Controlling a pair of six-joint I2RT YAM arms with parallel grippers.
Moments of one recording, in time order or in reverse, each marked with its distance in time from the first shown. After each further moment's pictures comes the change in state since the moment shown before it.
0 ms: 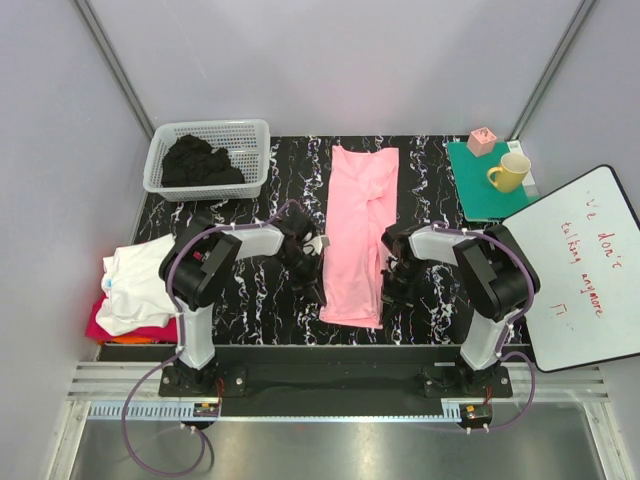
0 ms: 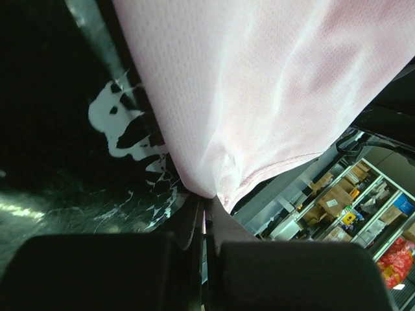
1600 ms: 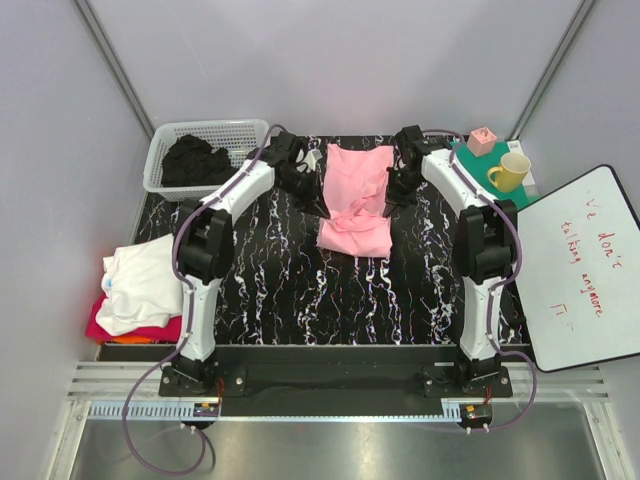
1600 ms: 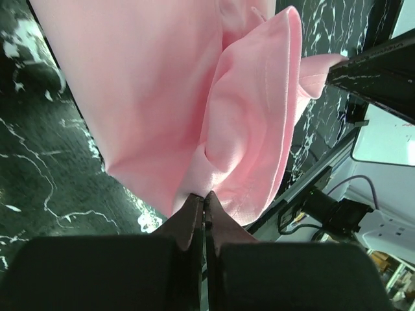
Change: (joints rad) left arm 0.179 0.204 0.756 -0.268 -0.093 0.026; right arm -0.204 0.291 0.918 -0.182 0.235 -0.224
